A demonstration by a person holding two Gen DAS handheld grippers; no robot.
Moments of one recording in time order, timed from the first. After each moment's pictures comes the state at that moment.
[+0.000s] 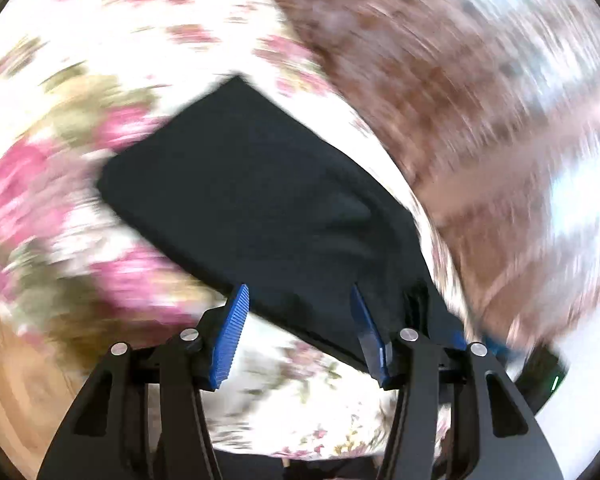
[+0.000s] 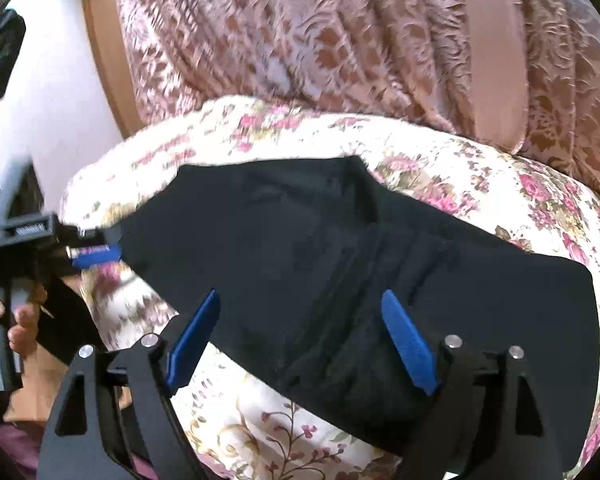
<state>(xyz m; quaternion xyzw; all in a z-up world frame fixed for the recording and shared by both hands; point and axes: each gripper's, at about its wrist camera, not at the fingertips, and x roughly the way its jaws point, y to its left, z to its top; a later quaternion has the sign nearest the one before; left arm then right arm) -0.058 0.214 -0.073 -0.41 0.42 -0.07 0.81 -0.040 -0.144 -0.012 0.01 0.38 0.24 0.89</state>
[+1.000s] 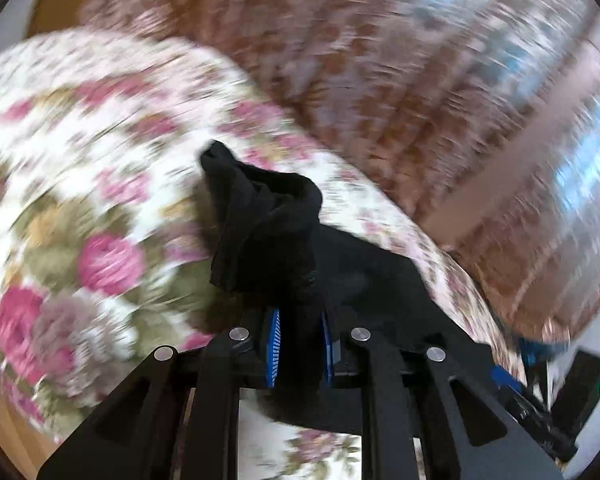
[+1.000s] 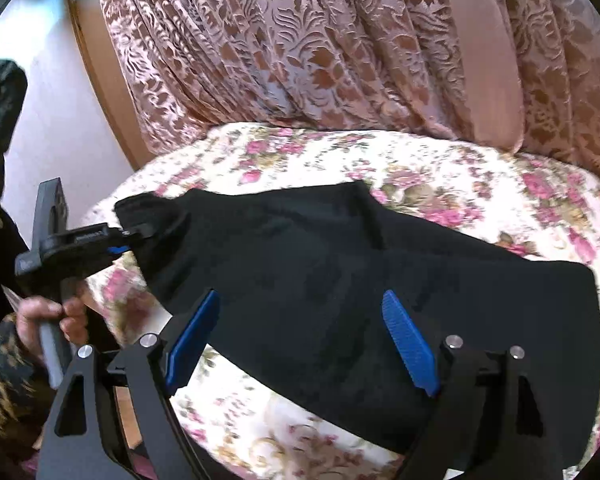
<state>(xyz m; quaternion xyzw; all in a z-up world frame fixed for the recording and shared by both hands) -0.014 0.185 -0.016 -0.28 0.35 -0.09 0.89 -0.032 -0.150 0.012 0.06 0.38 0.28 0.88</state>
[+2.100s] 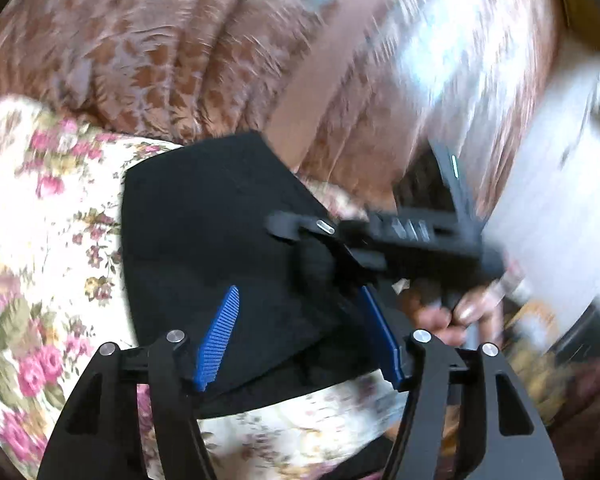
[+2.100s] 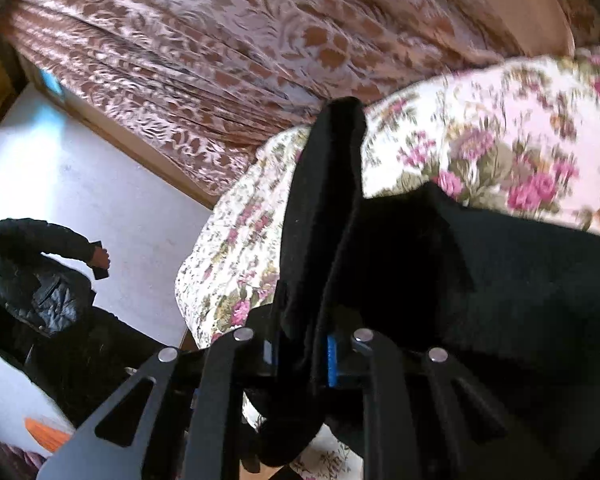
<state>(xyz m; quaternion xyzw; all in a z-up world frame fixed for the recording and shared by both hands) -0.026 0.085 0.026 -0.22 0.32 -0.34 0.85 0.056 -0.167 0.017 0.27 0.42 0.36 0.79</state>
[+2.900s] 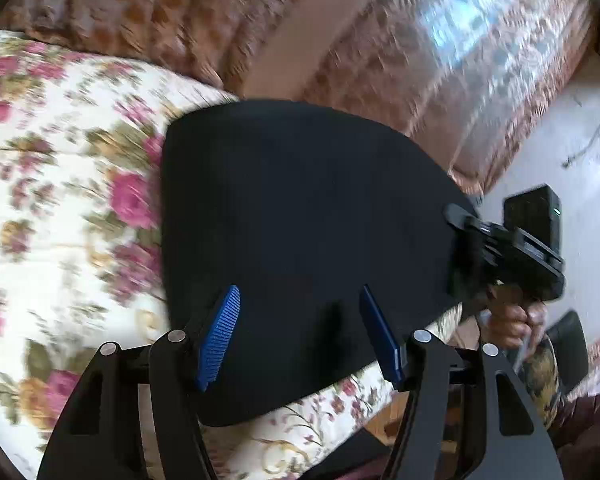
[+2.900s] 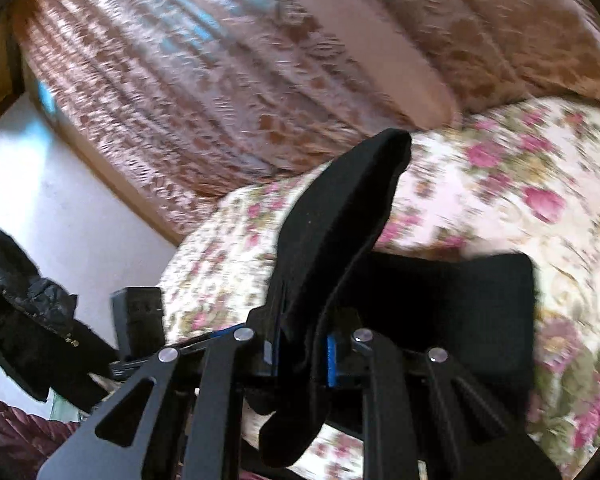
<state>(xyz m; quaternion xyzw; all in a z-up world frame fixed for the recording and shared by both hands) 0.006 -0.003 -0.031 -0.19 0.44 -0.37 0.80 -0.010 -0.335 0.035 0.26 0.39 0.25 0.85</state>
